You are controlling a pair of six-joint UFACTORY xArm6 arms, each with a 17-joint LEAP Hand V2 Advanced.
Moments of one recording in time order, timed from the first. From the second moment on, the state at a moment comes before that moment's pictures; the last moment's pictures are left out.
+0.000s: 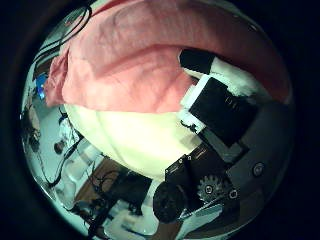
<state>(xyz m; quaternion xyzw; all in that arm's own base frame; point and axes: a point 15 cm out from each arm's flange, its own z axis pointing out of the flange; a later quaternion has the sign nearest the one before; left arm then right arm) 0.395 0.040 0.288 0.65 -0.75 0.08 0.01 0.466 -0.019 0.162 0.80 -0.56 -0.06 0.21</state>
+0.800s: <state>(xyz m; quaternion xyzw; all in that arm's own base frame) 0.392 0.039 0.292 0.65 -0.75 0.08 0.01 0.416 0.008 0.327 0.82 -0.52 -0.01 0.23</state>
